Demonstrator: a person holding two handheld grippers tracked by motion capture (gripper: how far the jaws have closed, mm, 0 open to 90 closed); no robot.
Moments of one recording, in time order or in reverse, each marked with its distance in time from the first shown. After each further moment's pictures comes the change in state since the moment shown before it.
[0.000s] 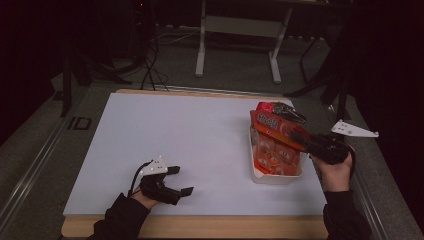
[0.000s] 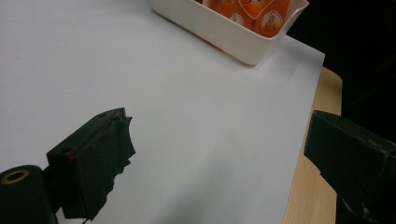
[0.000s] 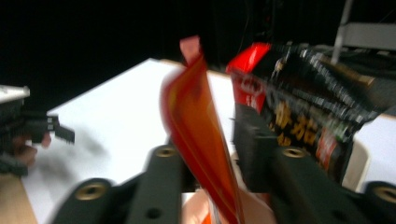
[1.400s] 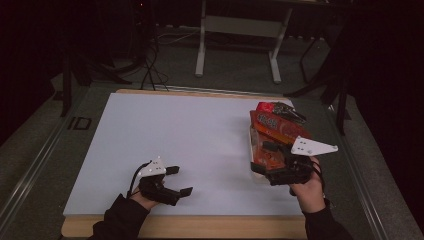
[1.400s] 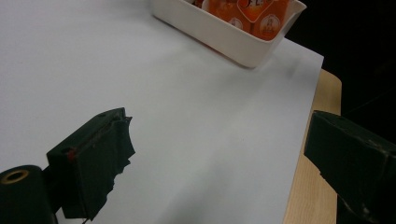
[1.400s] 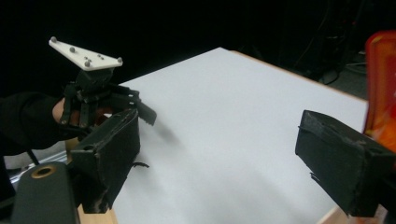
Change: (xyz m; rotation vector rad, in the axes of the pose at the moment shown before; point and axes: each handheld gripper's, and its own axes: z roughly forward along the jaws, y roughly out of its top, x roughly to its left) left arm -0.001 -0.002 -0.002 -0.014 0.000 0.018; right arm 0.092 -0.019 0.045 0.058 0.223 -0.132
